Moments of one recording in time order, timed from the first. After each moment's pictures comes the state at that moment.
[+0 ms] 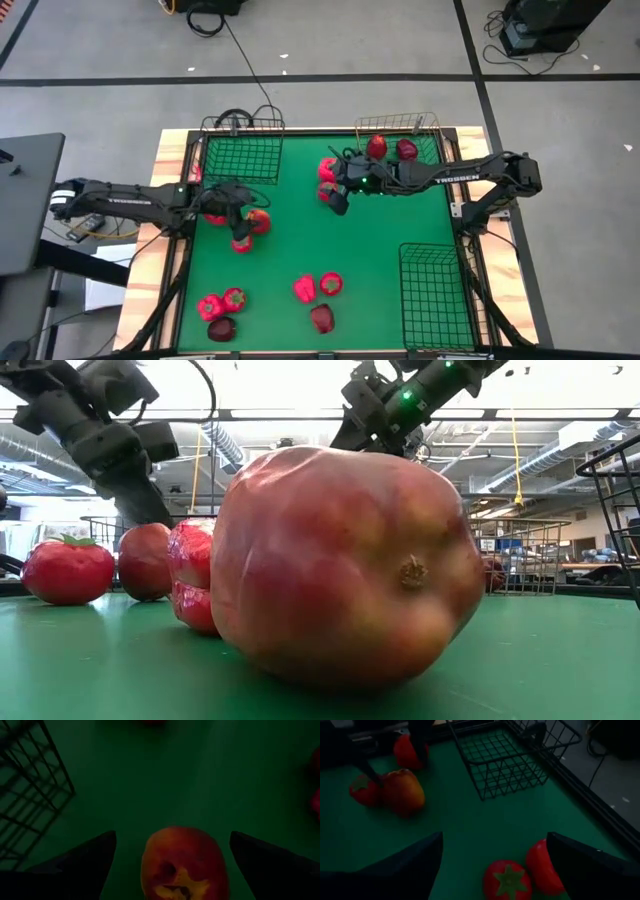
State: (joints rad) left arm 0.08 0.81 0.41 -0.36 -0.09 -0.27; right arm -0.12 1.55 1.10 -0.15 0.24 0.19
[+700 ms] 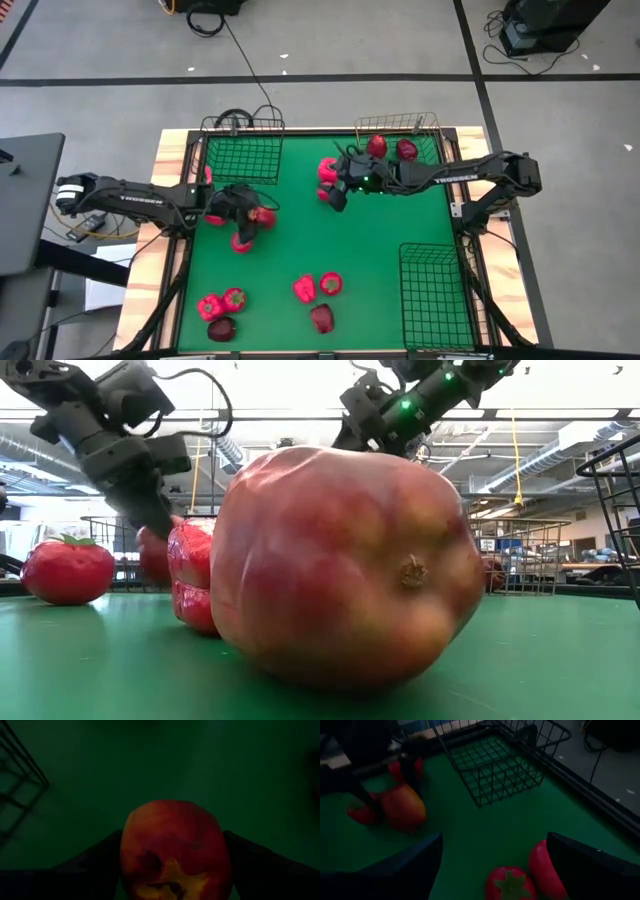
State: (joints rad) left arm 0.08 0.96 0.42 -0.26 -0.06 -0.27; right arm -0.14 1.55 1.04 -0.04 0.24 0.27
